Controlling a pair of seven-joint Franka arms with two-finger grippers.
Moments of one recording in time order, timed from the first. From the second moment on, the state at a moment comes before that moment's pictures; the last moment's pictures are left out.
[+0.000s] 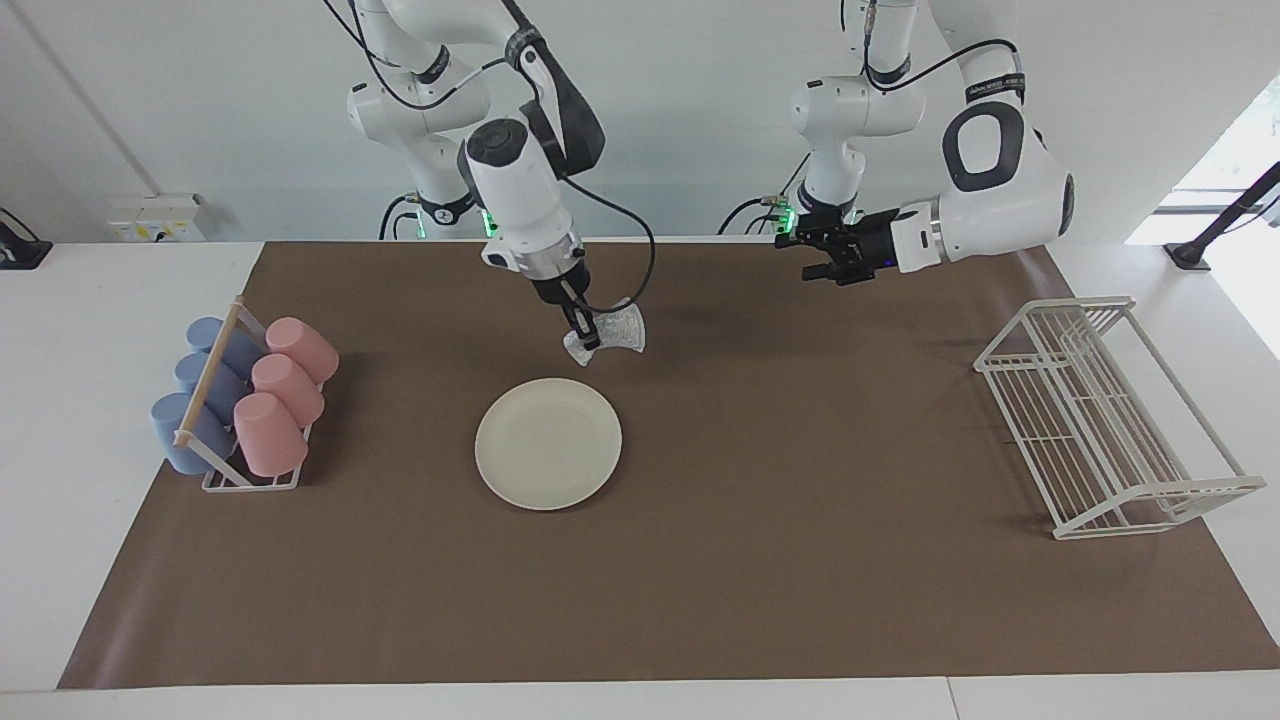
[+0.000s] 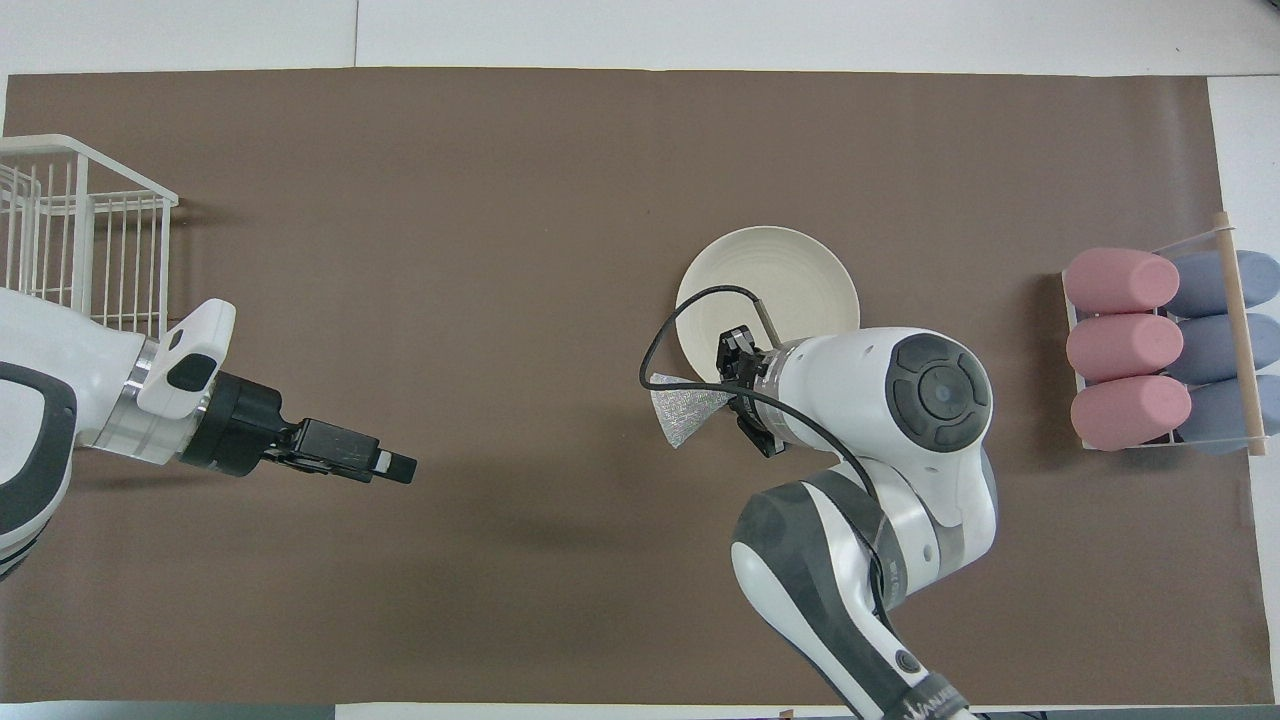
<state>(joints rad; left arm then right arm) -0.02 -0.13 -0.04 -2.17 -0.75 1.61 0.33 0.28 0.07 0.20 -2.18 0.24 2.44 1.52</state>
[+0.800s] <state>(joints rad) -0.02 -0.13 -0.07 -2.15 -0.37 1.73 0.22 0.18 0.24 0.21 -2.22 0.24 2.66 1.30</state>
